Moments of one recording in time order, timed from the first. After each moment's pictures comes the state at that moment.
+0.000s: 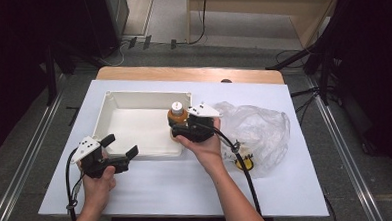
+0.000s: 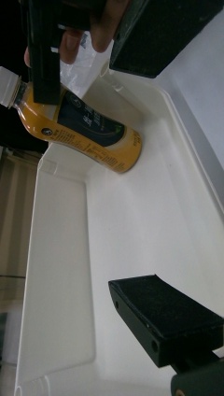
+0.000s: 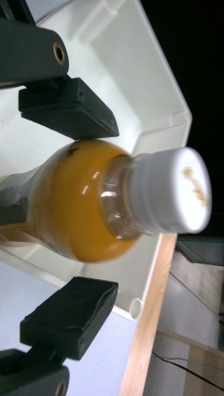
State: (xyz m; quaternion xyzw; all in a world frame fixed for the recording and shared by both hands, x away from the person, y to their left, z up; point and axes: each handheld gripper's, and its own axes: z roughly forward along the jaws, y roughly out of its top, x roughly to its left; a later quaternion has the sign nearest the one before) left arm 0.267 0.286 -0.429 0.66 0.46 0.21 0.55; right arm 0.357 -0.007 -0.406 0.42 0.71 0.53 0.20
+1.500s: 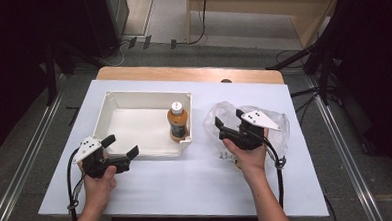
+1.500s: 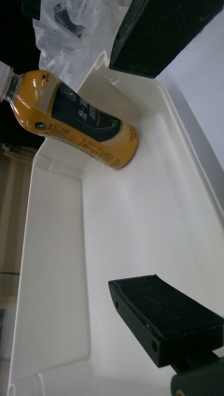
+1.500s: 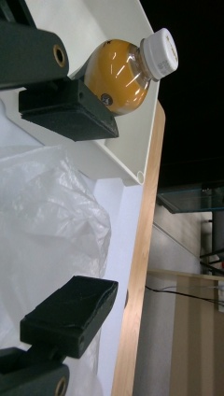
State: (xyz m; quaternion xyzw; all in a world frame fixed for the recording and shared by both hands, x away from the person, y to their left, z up) left arm 0.268 0.286 -0.433 0.66 0.47 0.22 0.54; right arm 0.323 -0.124 -0.397 0.47 0.66 0.53 0.26
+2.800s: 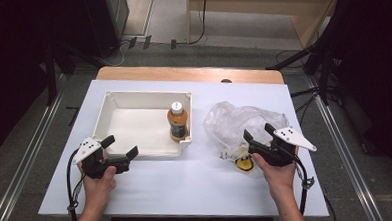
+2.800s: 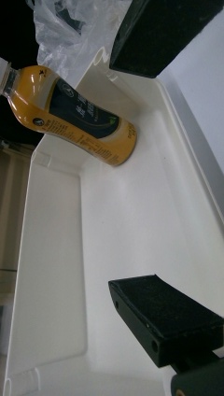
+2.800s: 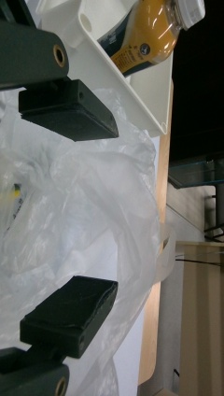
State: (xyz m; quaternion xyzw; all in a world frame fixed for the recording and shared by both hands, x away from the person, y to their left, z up) left arm 0.267 0.287 -0.435 0.66 0.47 0.22 0.54; right arm 0.285 -0.193 -0.411 0.50 0.64 0.51 0.28
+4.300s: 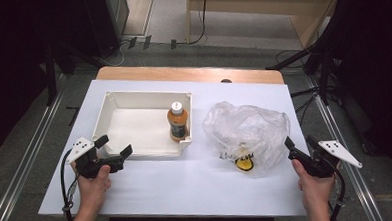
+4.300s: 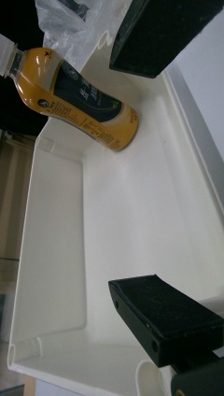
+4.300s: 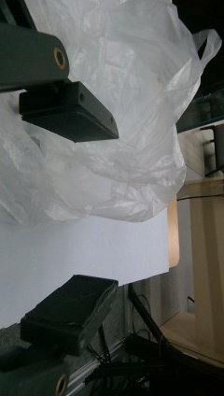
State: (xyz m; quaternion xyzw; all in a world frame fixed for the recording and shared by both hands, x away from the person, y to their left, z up) left arm 0.267 0.301 -0.434 0.65 0.49 0.23 0.53; right arm 0.264 -0.291 -0.437 0.58 0.58 0.47 0.32
